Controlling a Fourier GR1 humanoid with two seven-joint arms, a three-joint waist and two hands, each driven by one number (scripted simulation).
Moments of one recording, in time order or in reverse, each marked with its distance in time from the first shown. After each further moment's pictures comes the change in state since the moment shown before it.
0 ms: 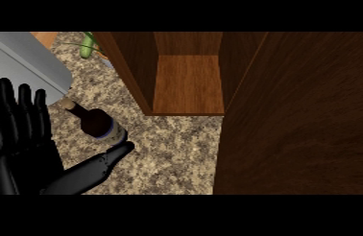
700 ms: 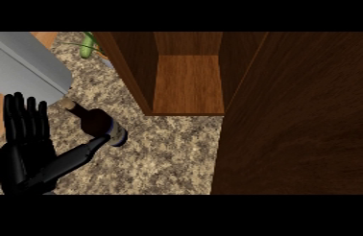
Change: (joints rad) left arm 0.134 -0.006 0.247 0.247 0.354 -0.210 -0.340; right arm -0.045 0.016 0.035 -0.013 0.034 -0.029 0.067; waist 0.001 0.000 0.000
